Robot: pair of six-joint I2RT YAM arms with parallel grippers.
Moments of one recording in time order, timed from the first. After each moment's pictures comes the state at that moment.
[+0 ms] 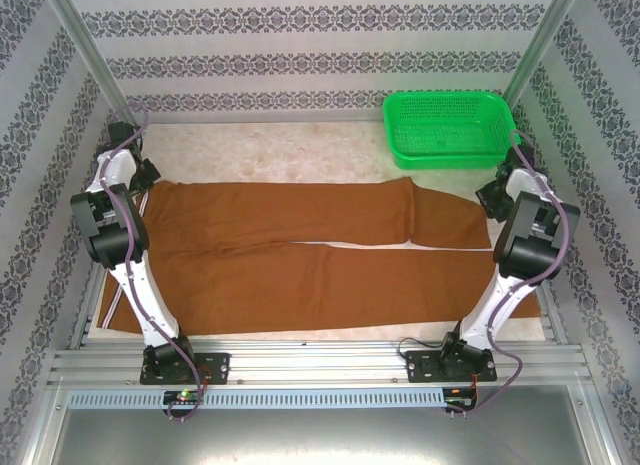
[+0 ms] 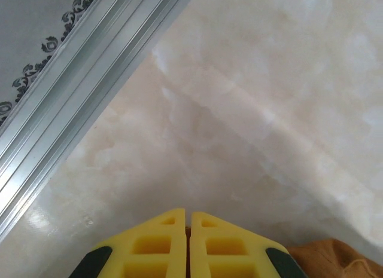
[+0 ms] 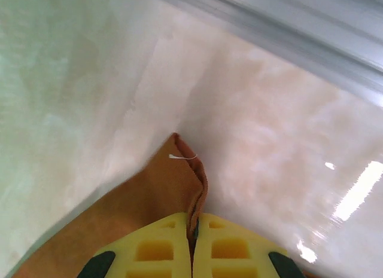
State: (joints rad) left arm 0.39 2.17 1.77 -0.75 -0.10 -0.34; right arm -0.41 1.94 1.38 -0.66 0.02 0.76
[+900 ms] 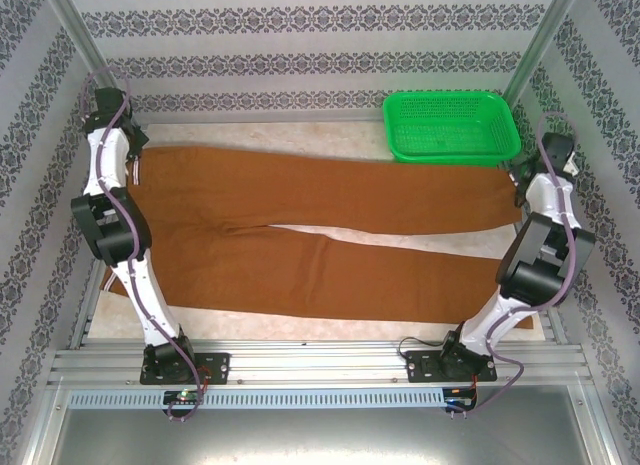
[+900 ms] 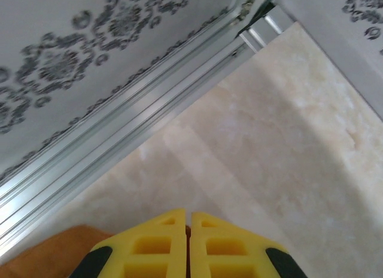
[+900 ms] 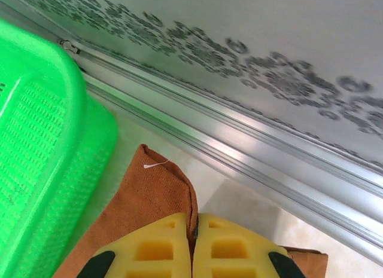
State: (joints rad) left arm 0.37 2.17 2.07 -0.87 -0.20 -0.55; right arm -0.50 1.74 1.31 -0.41 0.07 0.68
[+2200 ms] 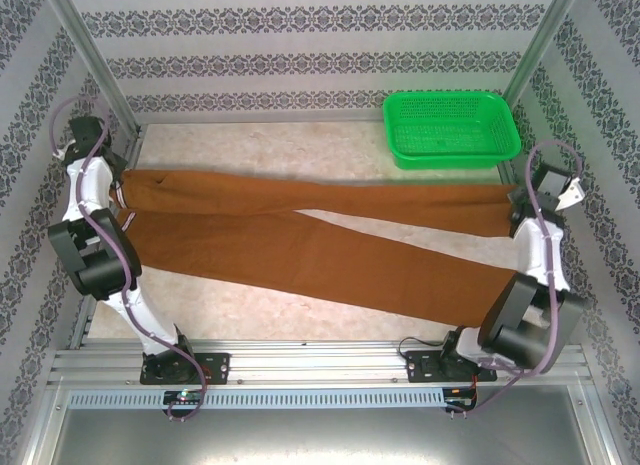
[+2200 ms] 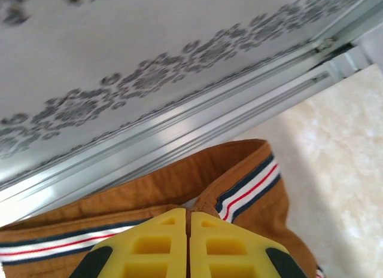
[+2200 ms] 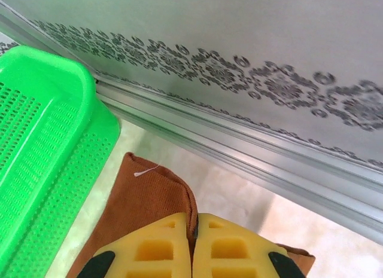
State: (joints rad) left arm 0.48 1.84 1.56 -0.65 -0.24 -0.66; right arm -0.49 1.30 0.90 -0.26 0.15 0.70
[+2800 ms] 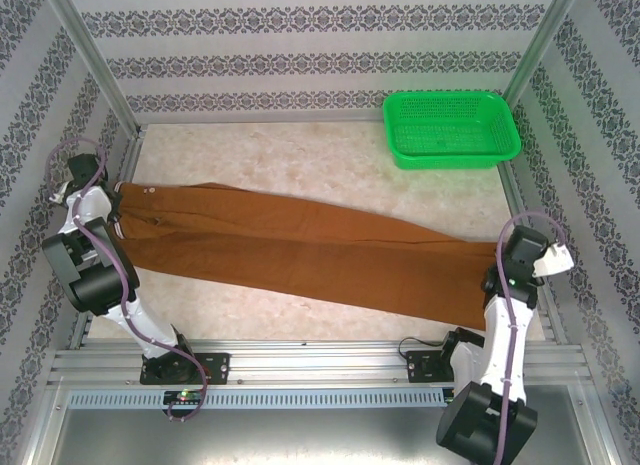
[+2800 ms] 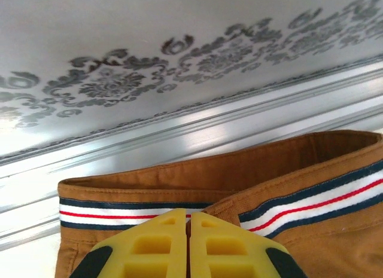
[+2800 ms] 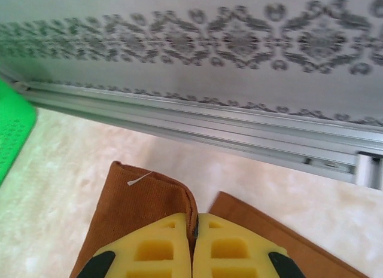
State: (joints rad) left arm 0.57 1.75 1.26 -0.52 -0.27 -0.76; right arm -0.51 0.74 0.48 -0.44 0.33 0.77
